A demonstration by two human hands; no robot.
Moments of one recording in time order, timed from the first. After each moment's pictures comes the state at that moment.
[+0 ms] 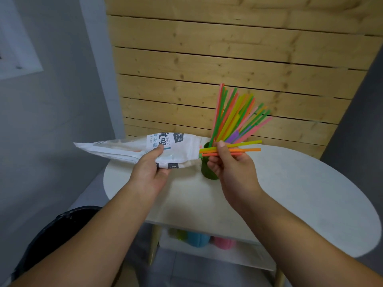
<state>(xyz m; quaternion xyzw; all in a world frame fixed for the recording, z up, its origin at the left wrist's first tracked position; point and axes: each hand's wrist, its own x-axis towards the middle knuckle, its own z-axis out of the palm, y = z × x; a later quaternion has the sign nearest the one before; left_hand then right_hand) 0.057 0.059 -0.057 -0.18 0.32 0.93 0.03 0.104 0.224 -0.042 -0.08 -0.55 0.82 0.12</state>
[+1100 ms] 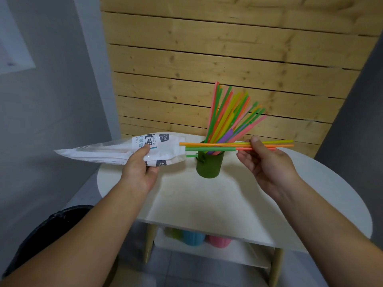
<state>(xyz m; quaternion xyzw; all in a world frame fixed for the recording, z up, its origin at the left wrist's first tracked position) 0.043 0.050 -0.072 -0.20 0.28 0.94 -0.01 0.097 0.310 -0.030 -0.12 -0.50 0.85 0.09</state>
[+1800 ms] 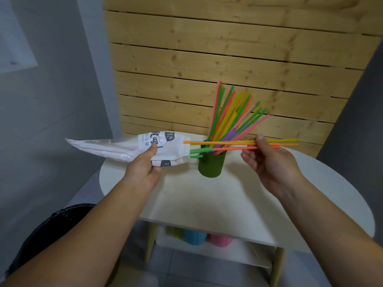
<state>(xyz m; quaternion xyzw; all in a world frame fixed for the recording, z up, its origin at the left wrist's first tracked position) 0.042 0.053 -0.070 -0.21 0.30 0.93 0.00 0.095 0.312 -0.031 -0.12 -0.52 0.84 0.11</state>
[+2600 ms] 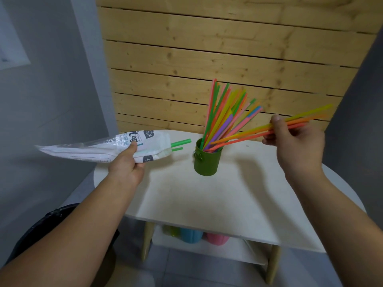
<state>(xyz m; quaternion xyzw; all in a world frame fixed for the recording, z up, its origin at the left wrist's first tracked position) 0.023 0.026 -0.085 -0.22 0.29 0.93 -0.06 0.111 0.331 0.002 -0.09 -0.74 0.56 0.36</state>
